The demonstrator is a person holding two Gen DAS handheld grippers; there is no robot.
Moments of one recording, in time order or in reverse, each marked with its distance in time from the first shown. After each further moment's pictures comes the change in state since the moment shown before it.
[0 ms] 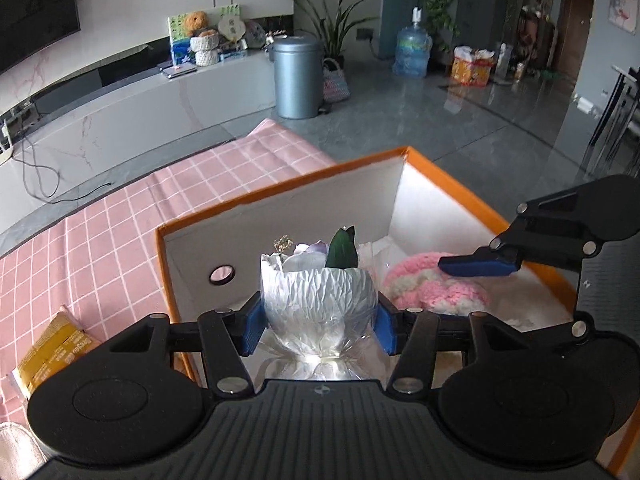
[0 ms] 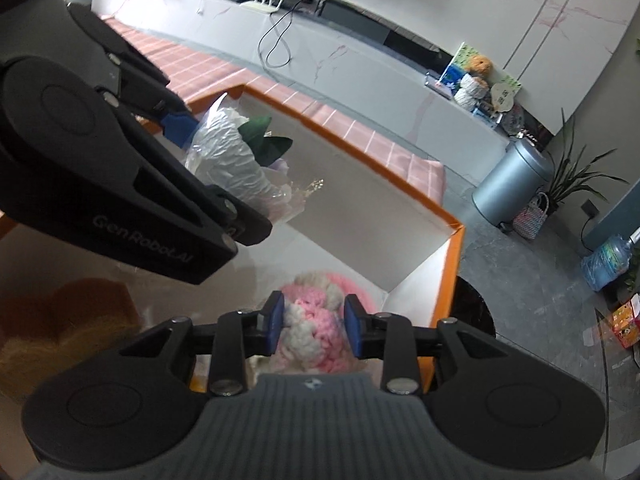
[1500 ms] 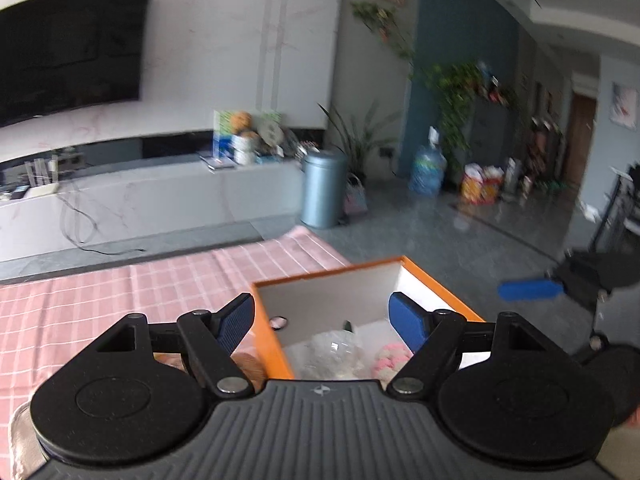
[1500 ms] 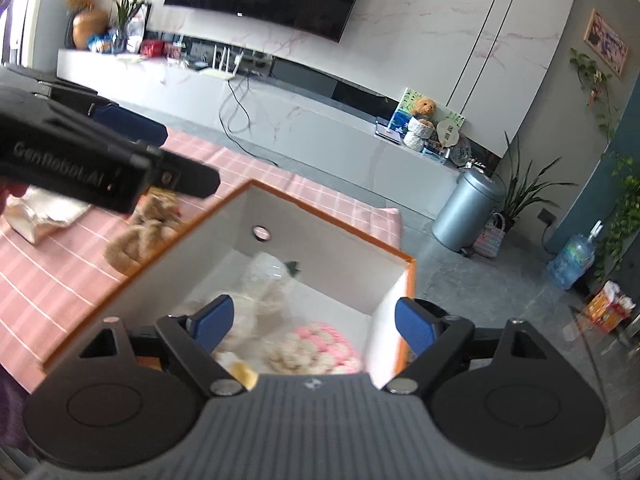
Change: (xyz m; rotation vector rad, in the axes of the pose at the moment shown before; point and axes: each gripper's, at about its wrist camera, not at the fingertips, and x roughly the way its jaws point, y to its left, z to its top) left arm -0.130 0.027 -0.042 -0.135 -0.384 0.035; right arm -0.099 0.040 -0.005 0.129 -0.175 -0.112
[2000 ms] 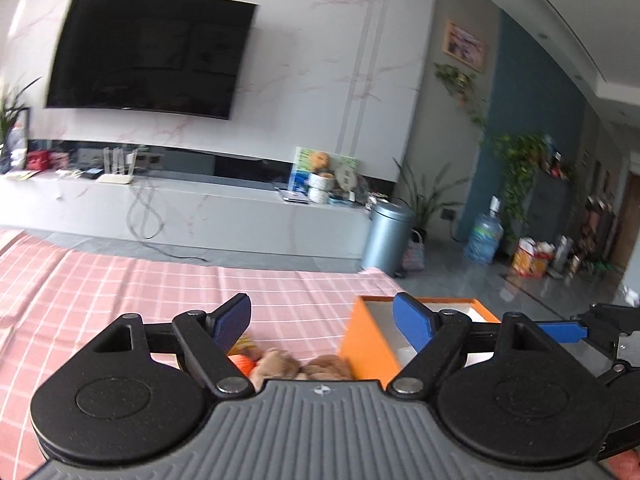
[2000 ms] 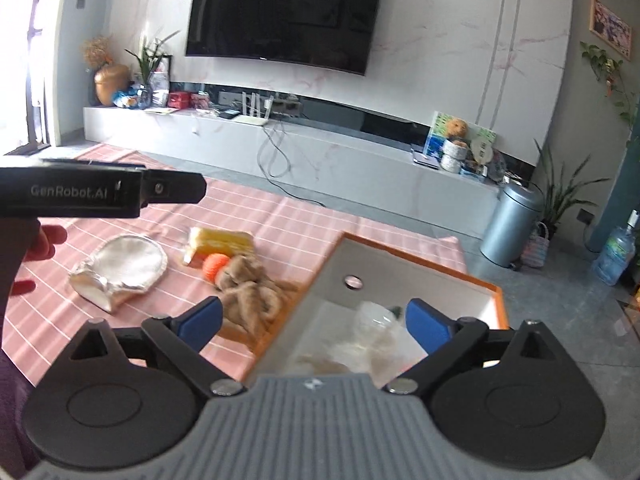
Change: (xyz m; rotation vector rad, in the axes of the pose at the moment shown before) left arm -0.056 0.067 -0.025 -0.194 -0.137 0.158; right arm -0.022 0.065 0.022 0.110 -0.114 0.128
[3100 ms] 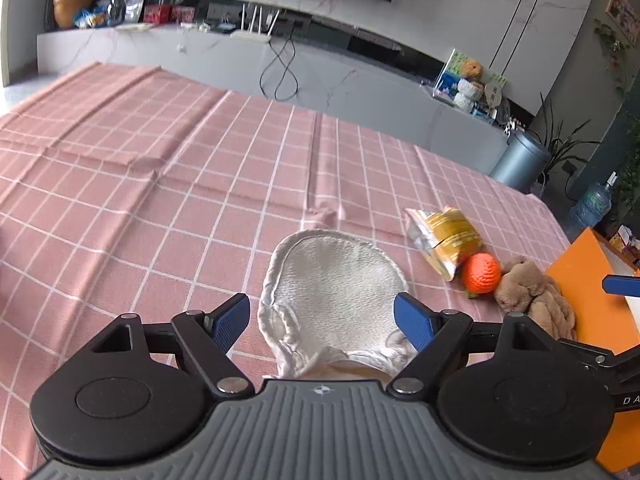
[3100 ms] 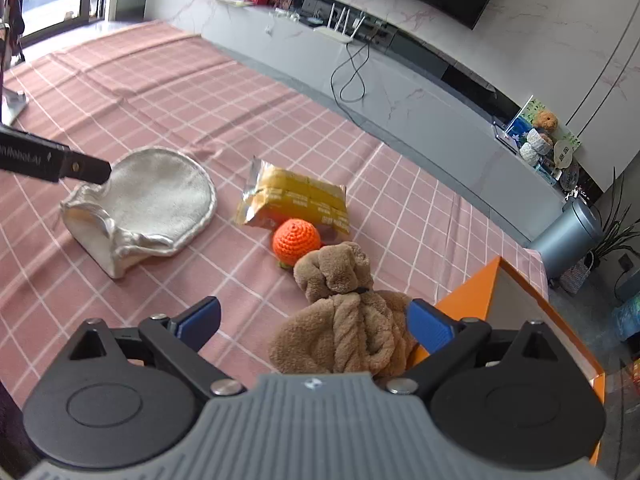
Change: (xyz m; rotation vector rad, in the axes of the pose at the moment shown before) left arm 0.016 0.196 -0.049 -0.257 0.384 0.268; right arm 0.144 0.106 0.034 -0.296 0.265 0.092
